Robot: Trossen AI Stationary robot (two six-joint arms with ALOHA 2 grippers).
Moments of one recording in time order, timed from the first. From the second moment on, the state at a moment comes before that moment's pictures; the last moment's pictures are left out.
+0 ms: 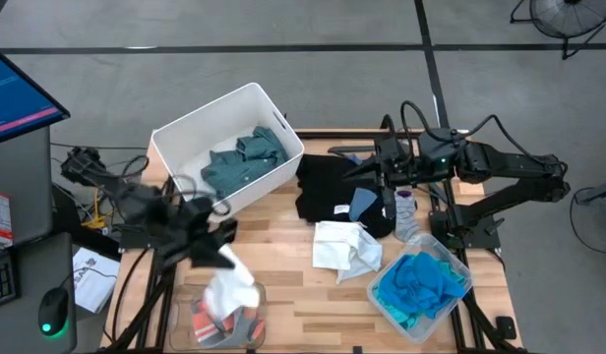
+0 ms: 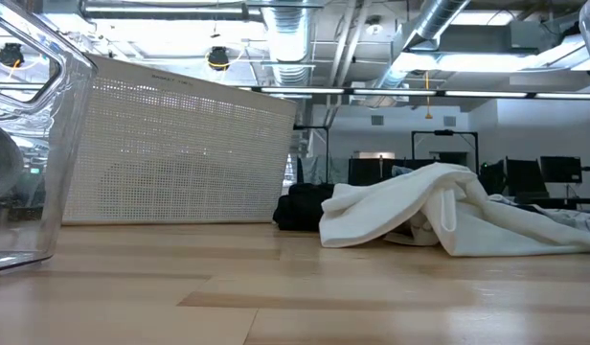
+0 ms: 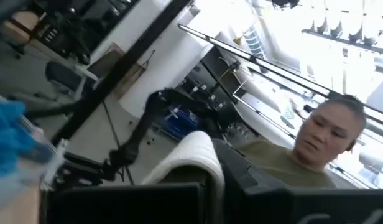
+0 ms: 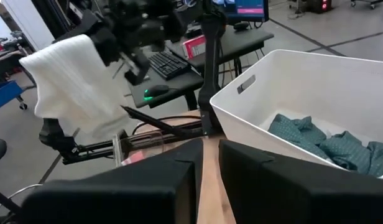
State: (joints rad) left arm -0.53 1.03 1.03 0.26 -0.02 -0.77; right arm 0.06 1.16 1.40 -0.46 0.02 0.25
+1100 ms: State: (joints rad) left arm -1.10 1.09 0.55 -0.08 -0.32 -1.74; right arm 0.06 1.17 1.40 -0.52 0.03 0.26
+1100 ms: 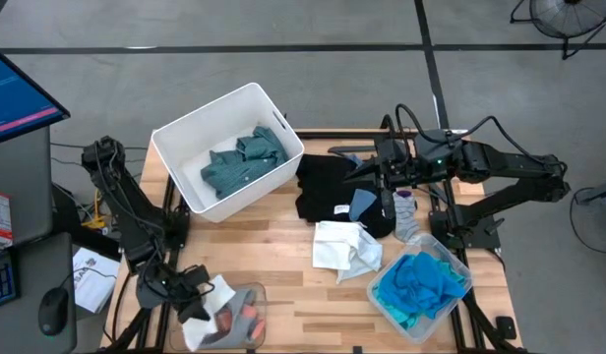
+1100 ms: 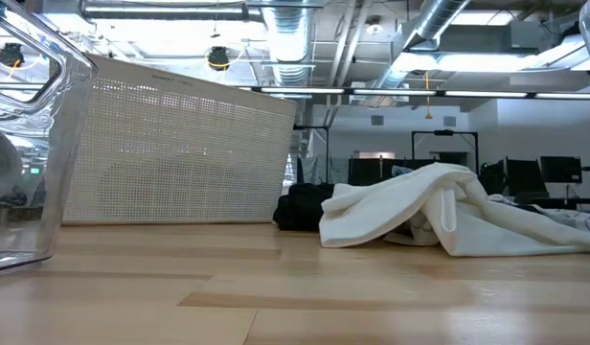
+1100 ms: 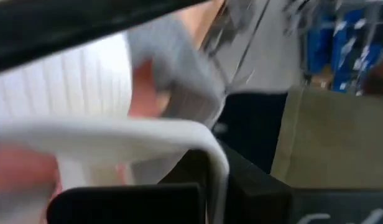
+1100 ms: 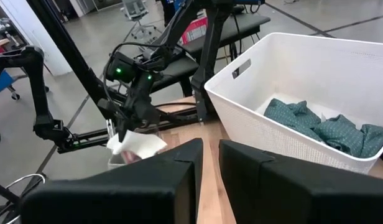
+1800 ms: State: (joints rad) left arm -1.07 1.09 0.54 0.17 -0.23 -1.81; right arm 0.06 1.17 1.40 -0.58 0.03 0.20
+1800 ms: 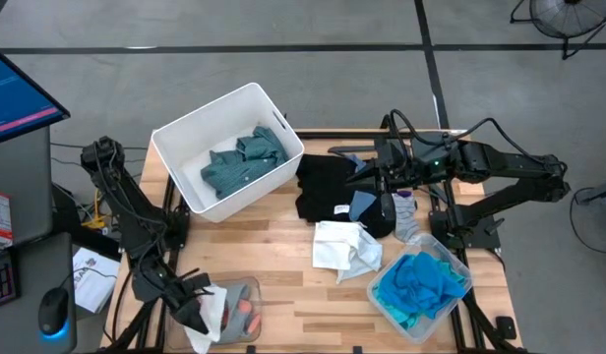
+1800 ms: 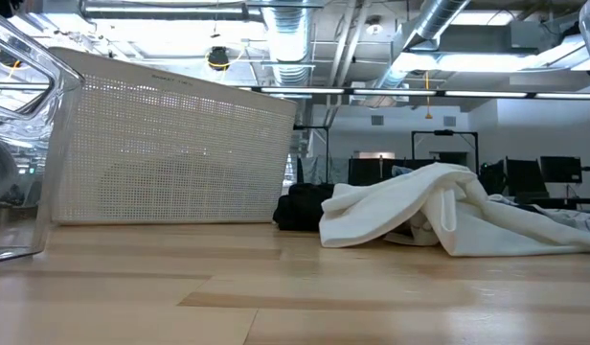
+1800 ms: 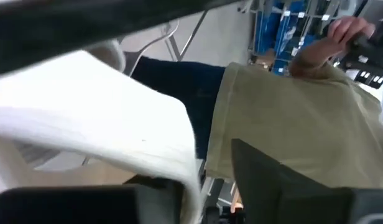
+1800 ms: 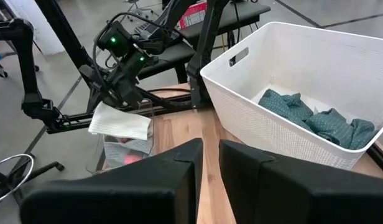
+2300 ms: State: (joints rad) left arm -0.88 1.08 0.54 0.15 0.01 -1.91; right arm 0.06 1.17 1.40 -0.58 0.03 0.18
